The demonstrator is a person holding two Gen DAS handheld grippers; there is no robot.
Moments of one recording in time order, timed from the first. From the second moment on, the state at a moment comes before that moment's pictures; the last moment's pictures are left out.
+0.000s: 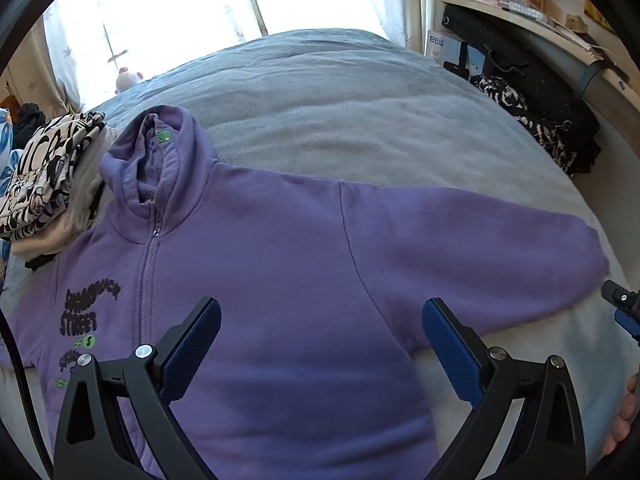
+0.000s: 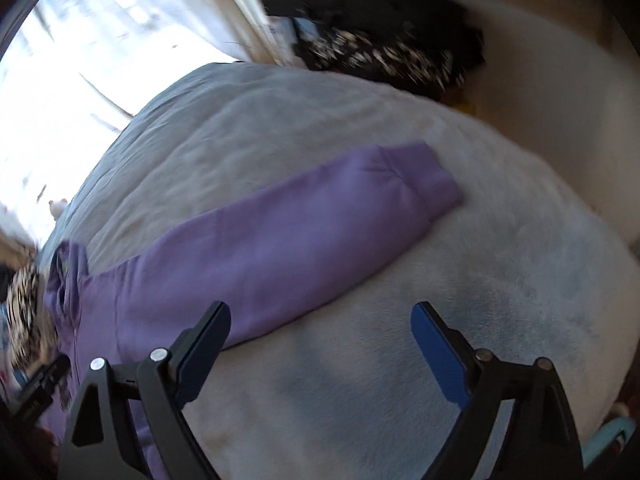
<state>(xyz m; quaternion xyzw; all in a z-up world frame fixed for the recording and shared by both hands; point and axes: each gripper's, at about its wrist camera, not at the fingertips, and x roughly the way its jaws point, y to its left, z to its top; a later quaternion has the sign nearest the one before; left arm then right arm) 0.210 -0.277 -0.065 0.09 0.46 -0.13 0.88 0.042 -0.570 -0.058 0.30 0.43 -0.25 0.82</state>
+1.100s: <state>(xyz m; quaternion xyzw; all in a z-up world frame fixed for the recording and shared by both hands) 0.220 -0.093 -0.064 -0.06 0.48 -0.02 0.88 0.142 -0.307 -0.011 0.00 0.36 -0.03 0.93</state>
